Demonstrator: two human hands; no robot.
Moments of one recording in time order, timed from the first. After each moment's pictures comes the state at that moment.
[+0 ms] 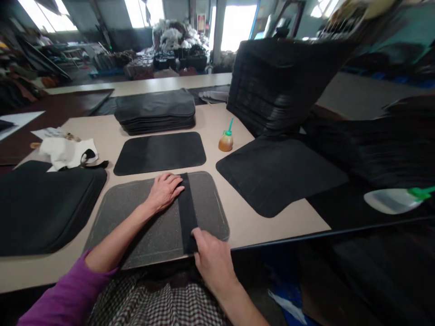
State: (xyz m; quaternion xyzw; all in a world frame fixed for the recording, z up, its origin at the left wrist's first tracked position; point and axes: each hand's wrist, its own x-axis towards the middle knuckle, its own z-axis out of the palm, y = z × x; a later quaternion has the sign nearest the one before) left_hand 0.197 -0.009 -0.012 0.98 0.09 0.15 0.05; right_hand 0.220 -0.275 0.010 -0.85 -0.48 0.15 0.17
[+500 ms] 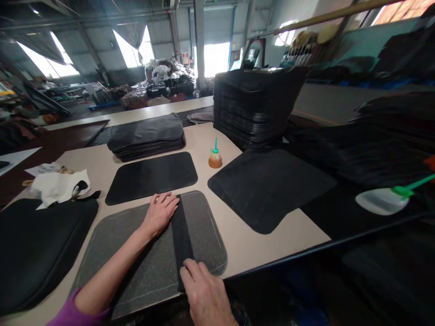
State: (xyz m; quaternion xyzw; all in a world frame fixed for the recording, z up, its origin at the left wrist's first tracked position) left_hand 0.218 -0.008 -0.014 0.98 0.05 0.17 -0.05; right_hand 0.213 -0.281 -0.025 -0.79 -0.56 0.02 0.24
